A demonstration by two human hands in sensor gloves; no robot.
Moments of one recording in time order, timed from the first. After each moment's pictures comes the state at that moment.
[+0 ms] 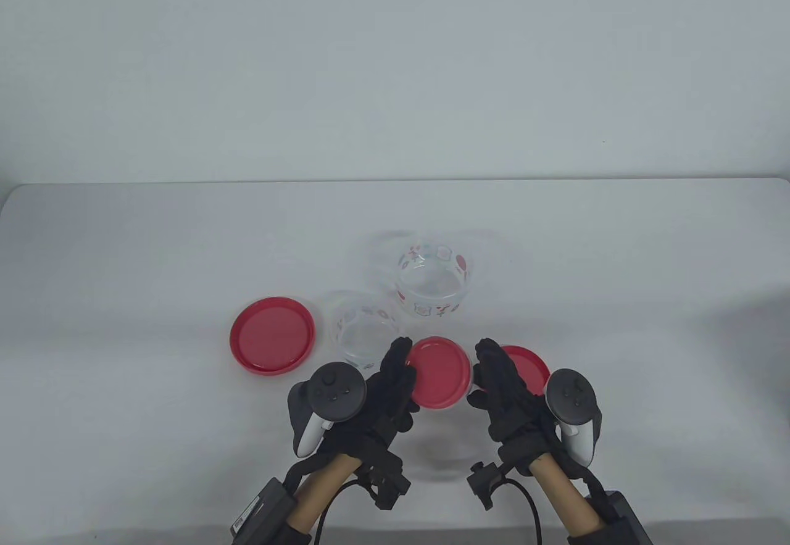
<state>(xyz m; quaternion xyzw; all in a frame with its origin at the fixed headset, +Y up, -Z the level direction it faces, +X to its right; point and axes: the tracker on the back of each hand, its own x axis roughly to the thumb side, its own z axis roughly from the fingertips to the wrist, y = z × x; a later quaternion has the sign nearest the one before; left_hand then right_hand) -0.103 -0.715 -0.287 -0.03 -0.12 0.45 0.88 0.162 -0.741 -0.278 0.05 0.06 0.76 0.64</state>
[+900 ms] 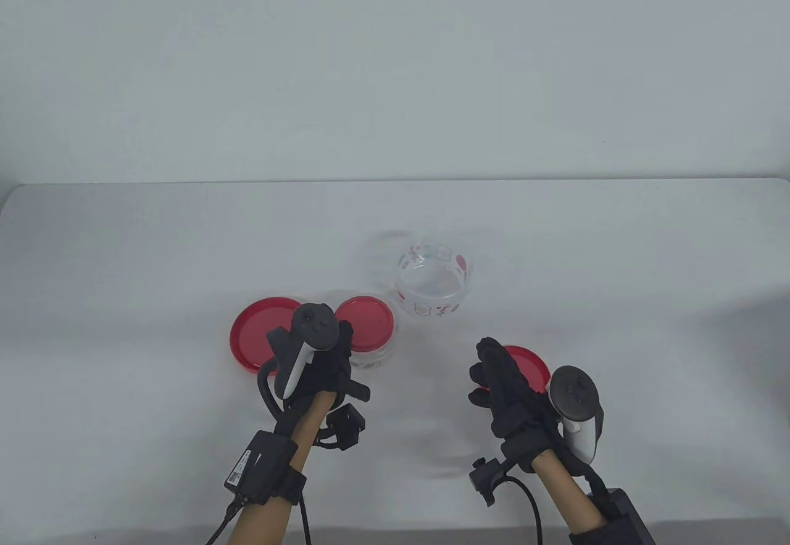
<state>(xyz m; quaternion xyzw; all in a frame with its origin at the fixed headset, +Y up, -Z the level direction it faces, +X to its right) -0.155 -0.726 -0.352 -0.11 0.13 0.25 0.95 0.162 -0.742 -0.281 0.05 0.07 0.76 0.65</state>
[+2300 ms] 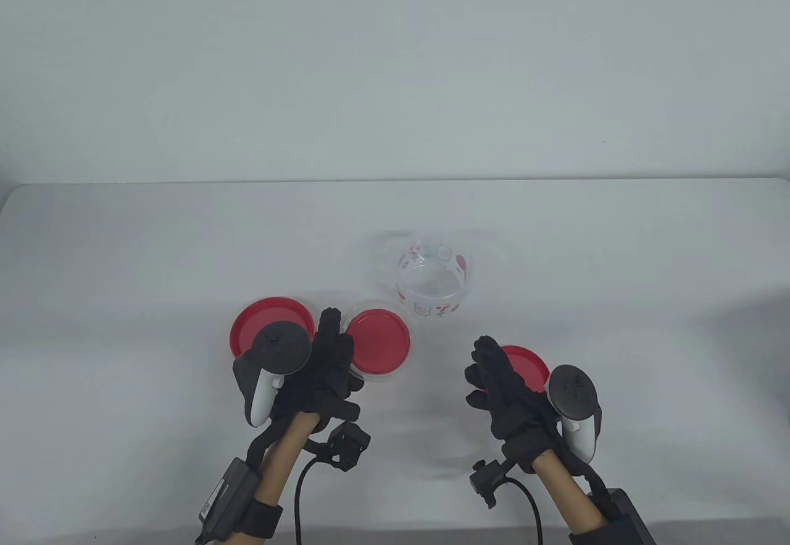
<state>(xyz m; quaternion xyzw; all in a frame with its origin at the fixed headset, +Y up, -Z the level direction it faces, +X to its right) -0.159 -0.690 -0.305 -0.09 -0.01 0.44 0.89 0.160 -0.741 -0.281 0.06 0.09 0.75 0.65</state>
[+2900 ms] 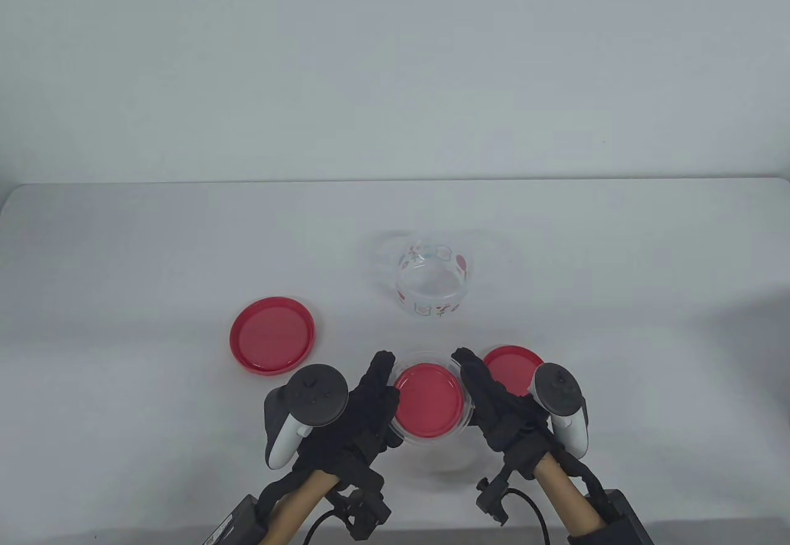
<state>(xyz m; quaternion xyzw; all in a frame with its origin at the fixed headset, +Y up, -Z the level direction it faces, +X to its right) -0.110 -0.691 -0.251 -0.17 -0.13 0.47 0.86 0.139 -0.743 -0.275 0.16 0.20 0.71 0.65</state>
